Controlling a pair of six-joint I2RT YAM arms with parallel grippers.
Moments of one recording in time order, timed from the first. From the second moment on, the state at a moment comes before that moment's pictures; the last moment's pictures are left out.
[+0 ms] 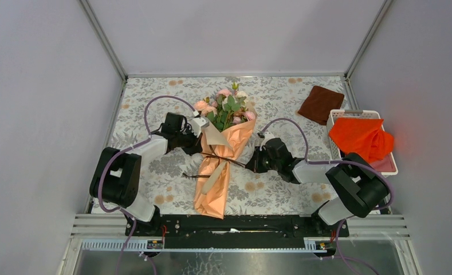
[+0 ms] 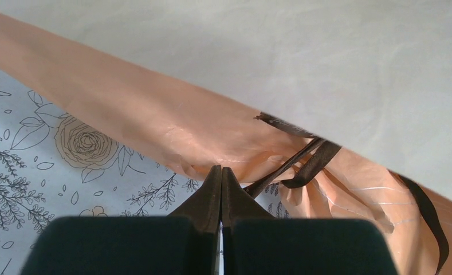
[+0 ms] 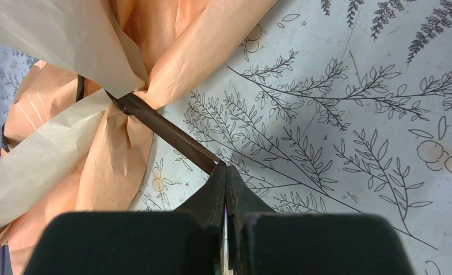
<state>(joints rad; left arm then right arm) -0.24 1.56 0.79 -0.16 0.56 0.36 0.65 1.51 0.47 0.35 -0.20 0.58</state>
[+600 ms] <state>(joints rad) -0.26 1.55 0.74 -0.16 0.57 0.42 0.63 1.53 0.47 0.37 -0.25 0.59</state>
